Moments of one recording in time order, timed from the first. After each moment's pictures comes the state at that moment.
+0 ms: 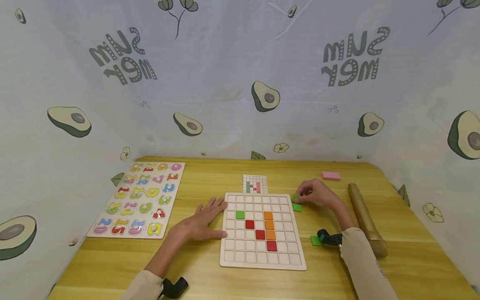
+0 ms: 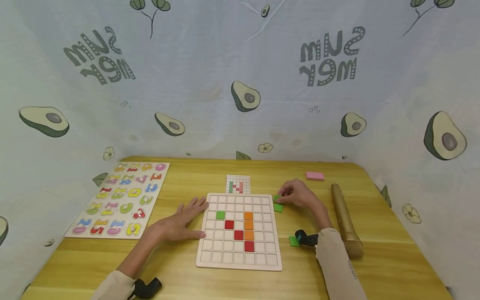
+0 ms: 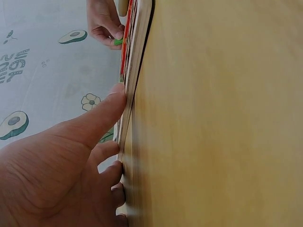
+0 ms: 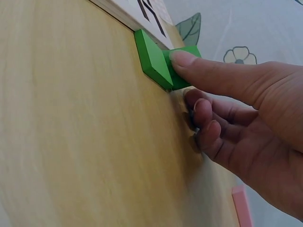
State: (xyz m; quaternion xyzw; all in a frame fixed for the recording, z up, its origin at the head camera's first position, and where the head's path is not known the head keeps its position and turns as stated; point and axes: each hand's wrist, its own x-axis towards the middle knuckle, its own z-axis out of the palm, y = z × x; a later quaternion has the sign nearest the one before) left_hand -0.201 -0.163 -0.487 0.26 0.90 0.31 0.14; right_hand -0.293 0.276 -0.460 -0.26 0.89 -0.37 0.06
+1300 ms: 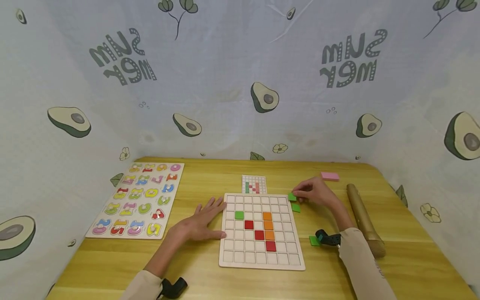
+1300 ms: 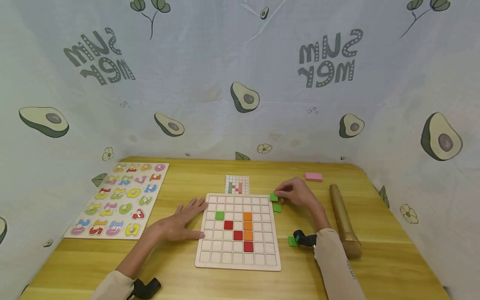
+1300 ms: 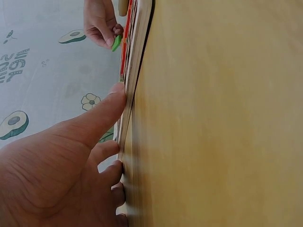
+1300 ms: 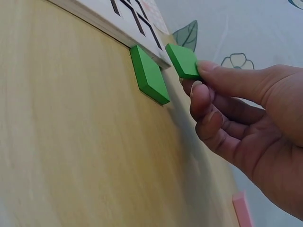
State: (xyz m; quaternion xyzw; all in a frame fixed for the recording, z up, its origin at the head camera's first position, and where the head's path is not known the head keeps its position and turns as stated) left_hand -0.204 -0.163 -0.491 0.25 0.91 0.29 0.14; right_hand -0.292 0.273 -0.459 -0.22 0.89 -0.40 0.04
